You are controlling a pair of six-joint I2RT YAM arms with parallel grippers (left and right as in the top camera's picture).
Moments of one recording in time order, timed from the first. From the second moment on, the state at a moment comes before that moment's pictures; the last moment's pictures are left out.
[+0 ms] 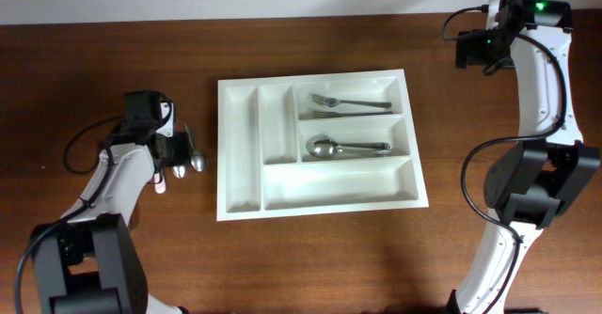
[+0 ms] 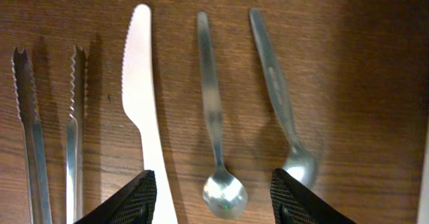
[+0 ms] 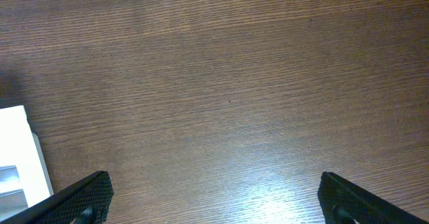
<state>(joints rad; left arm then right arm) 0.10 1.71 1.05 -0.49 -0.07 0.03 -0.18 2.25 2.25 -1.16 0.12 -0.08</state>
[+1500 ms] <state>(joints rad) 0.17 1.86 1.17 -0.48 0.03 0.07 -0.18 2.25 2.25 -1.16 0.12 -0.08</state>
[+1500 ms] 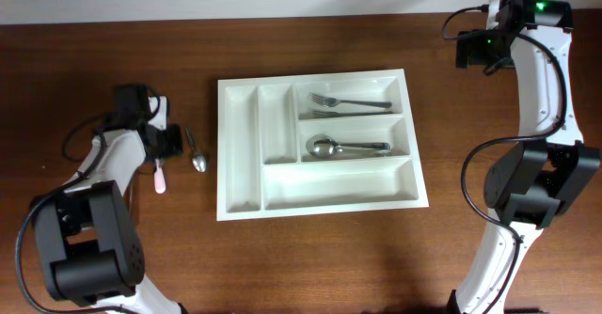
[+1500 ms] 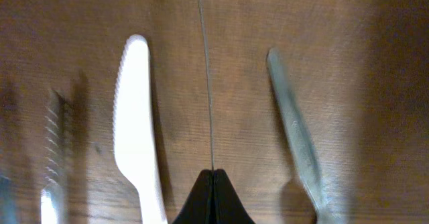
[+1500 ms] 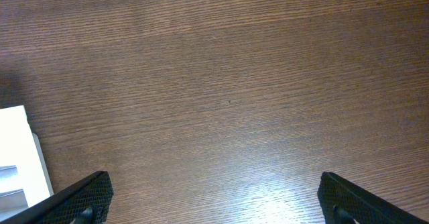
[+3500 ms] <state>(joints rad) -0.29 1.99 1.71 -0.87 0.19 -0.28 -0.18 2.25 2.25 -1.16 0.12 -0.08</state>
